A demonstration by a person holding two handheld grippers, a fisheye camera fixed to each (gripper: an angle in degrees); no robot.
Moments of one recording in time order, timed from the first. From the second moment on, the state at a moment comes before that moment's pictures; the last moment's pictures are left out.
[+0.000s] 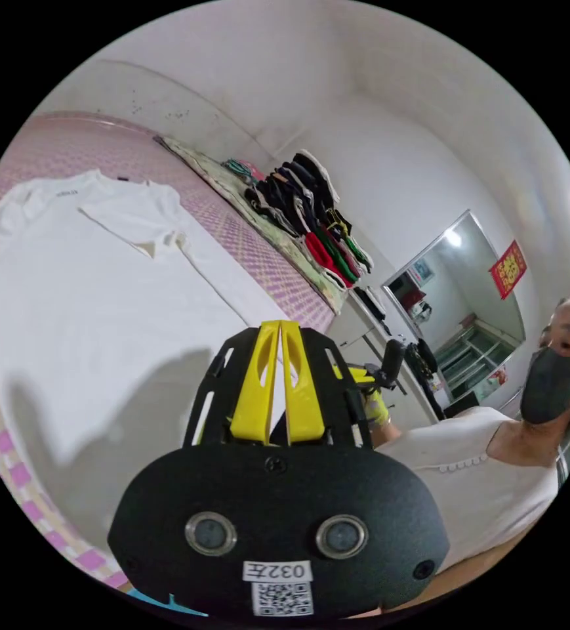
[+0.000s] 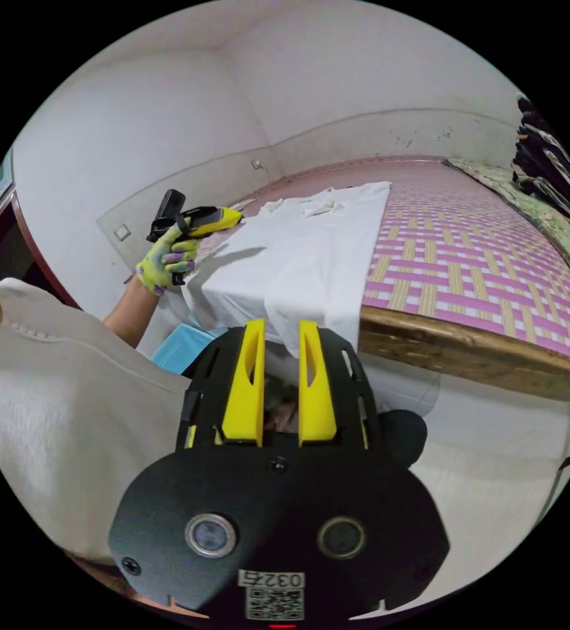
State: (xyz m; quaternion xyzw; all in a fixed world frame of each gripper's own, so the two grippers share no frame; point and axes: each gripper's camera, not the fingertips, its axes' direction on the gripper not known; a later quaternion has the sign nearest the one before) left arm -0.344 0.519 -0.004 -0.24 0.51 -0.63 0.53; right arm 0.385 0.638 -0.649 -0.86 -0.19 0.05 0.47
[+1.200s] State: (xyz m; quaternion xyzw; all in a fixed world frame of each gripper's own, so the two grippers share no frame) left arm -0.209 0.504 0.064 -0.30 0.58 -0.54 0.53; right arm 0.262 0.626 -0.675 -0.86 -0.21 -0.12 0.44
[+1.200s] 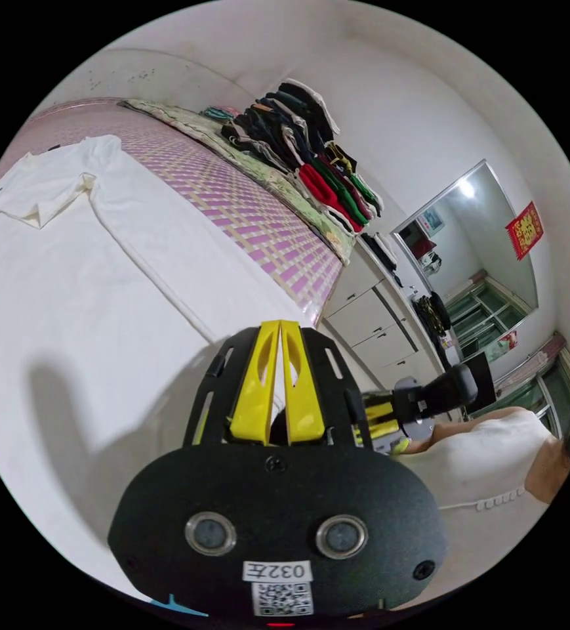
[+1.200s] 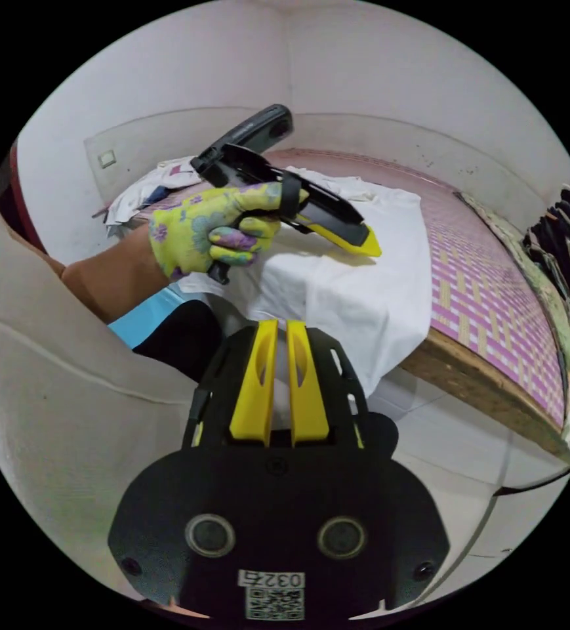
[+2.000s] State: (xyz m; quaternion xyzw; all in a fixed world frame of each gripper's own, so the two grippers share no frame) left arm -0.394 0.703 -0.218 -0.34 0.30 -0.68 0.57; right arm -0.036 1.067 -0.396 -0.89 -0.37 -0.08 0.25
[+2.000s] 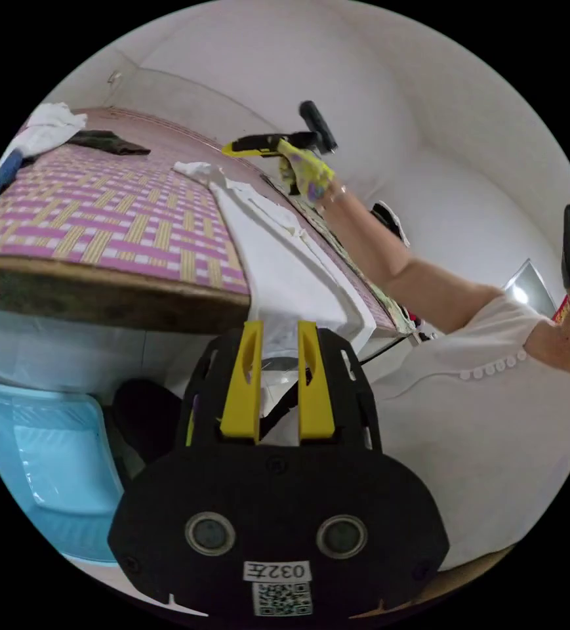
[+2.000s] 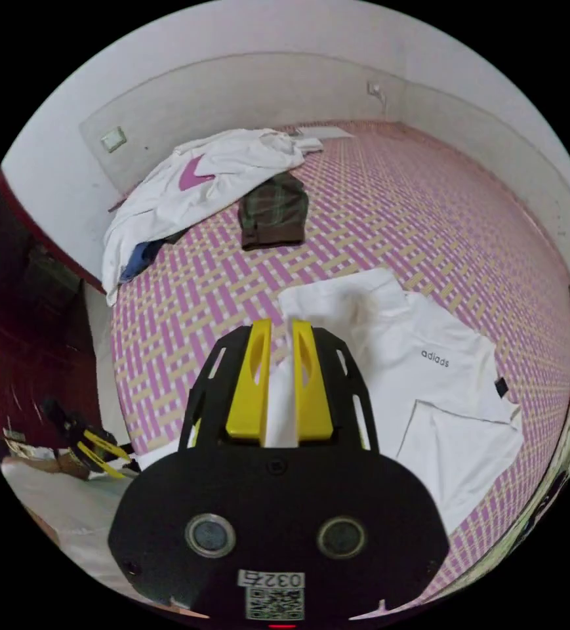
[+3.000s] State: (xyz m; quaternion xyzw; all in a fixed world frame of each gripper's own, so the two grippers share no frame) left arm -0.438 0.685 -0.196 -0.22 0.43 -0.64 0.60; right arm 0.037 1.118 -0.285 -0.90 -0.30 0.09 0.30
